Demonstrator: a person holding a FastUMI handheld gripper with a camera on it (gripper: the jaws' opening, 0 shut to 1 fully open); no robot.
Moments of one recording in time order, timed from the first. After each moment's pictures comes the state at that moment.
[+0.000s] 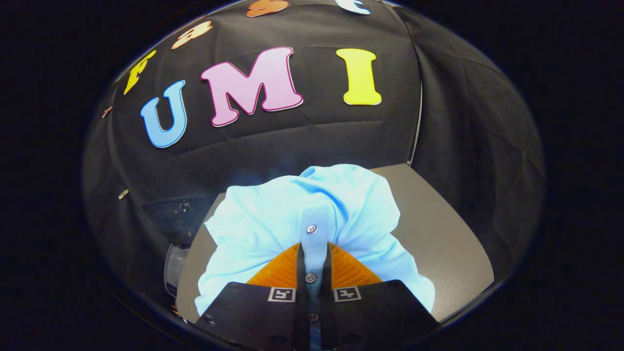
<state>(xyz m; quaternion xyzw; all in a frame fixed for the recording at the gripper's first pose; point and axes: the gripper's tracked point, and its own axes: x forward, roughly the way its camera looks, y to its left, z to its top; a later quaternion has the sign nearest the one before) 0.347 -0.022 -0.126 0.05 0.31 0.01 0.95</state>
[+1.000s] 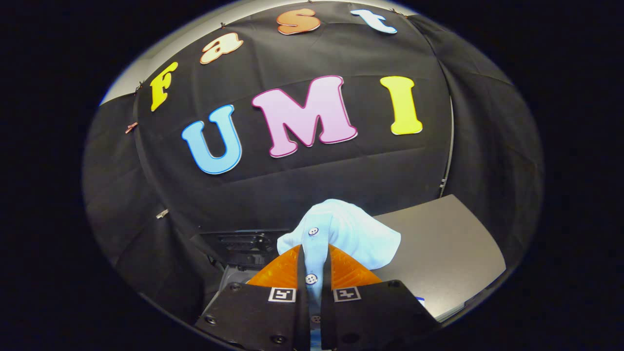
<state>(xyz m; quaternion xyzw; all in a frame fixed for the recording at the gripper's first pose) 0.317 0.146 -0.024 0.08 0.25 0.11 0.96</state>
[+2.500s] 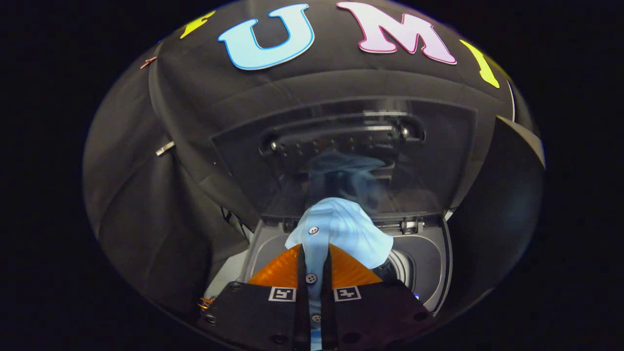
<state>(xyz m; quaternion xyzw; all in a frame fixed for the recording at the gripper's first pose) 0.319 0.401 -0.327 0.01 0.39 0.16 0.91</state>
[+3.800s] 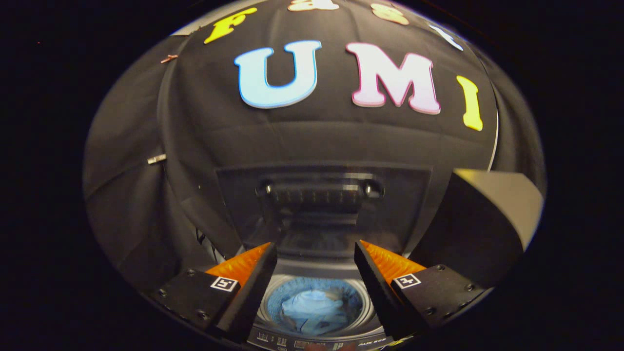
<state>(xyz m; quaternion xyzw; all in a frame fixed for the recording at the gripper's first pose) 0.330 0.385 -0.197 -0.03 0.18 0.13 0.97</state>
